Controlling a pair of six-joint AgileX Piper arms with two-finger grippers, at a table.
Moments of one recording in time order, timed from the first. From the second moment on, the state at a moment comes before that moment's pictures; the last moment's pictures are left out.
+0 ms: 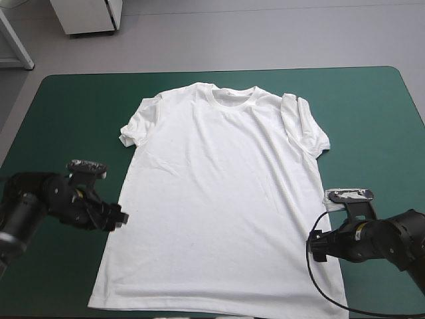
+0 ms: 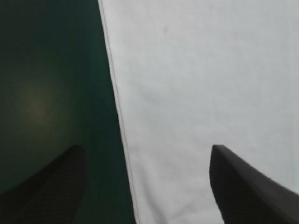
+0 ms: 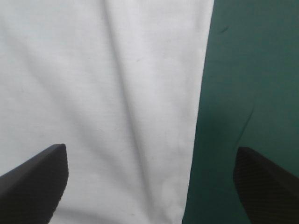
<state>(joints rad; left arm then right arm) -0.13 1.13 -0.94 -0.10 1.17 0.12 0.36 0.90 -0.73 0.04 1.07 0.22</state>
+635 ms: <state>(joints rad) -0.13 1.91 -1.63 -0.07 1.15 0.12 0.36 0.90 -0.74 0.03 1.14 0.23</state>
